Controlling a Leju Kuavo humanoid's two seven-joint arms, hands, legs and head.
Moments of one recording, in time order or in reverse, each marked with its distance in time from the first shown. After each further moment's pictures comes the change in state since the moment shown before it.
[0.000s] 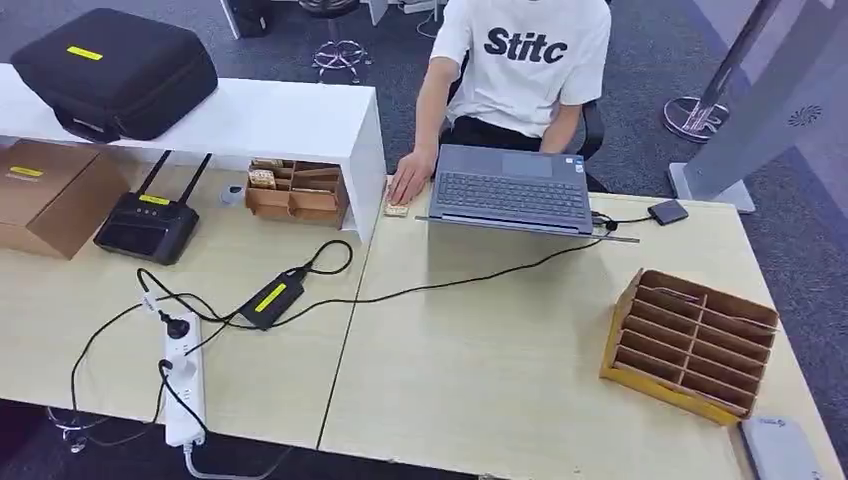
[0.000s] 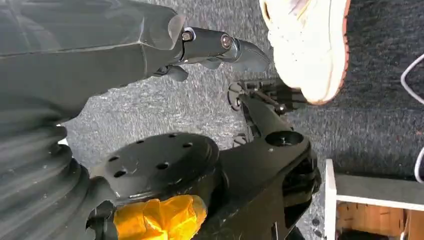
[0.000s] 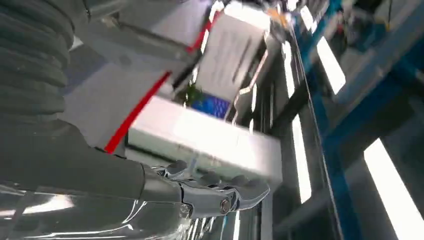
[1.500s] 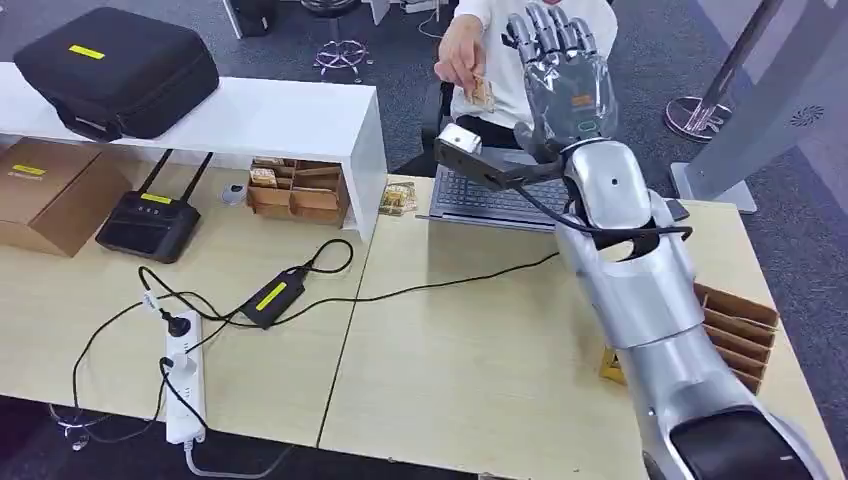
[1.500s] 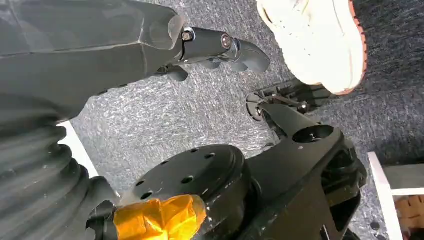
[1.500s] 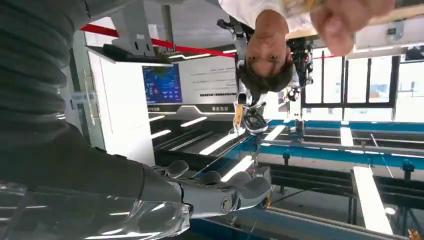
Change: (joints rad) left arm -0.030 0.056 -0.162 0.000 -0.079 -0.076 0.050; right arm -0.876 -0.204 1.295 1.106 1.168 -0.227 0.583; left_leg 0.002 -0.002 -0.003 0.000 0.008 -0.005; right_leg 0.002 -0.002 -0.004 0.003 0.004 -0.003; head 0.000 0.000
